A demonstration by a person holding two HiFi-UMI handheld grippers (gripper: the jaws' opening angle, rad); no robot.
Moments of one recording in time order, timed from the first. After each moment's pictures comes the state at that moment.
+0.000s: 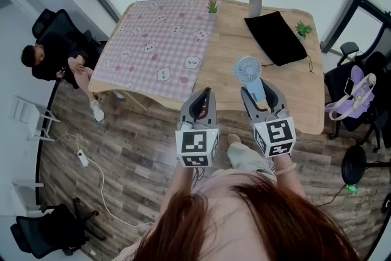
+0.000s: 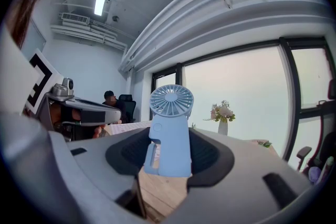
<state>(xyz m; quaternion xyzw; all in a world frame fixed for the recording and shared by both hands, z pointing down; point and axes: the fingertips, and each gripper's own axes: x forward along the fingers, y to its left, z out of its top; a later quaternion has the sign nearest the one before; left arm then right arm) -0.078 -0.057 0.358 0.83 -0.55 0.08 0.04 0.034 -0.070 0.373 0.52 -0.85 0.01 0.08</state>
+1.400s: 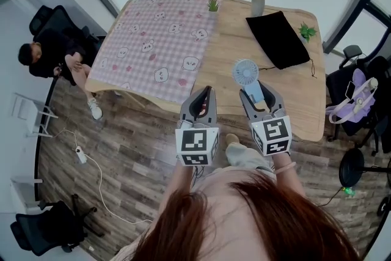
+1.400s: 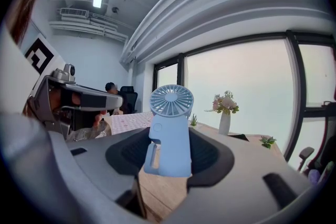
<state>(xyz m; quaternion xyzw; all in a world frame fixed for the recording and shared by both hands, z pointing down) -0.070 -0.094 0.368 0.83 -0.55 0.09 0.06 0.037 -0.108 0.407 0.51 -0.85 0.03 0.12</state>
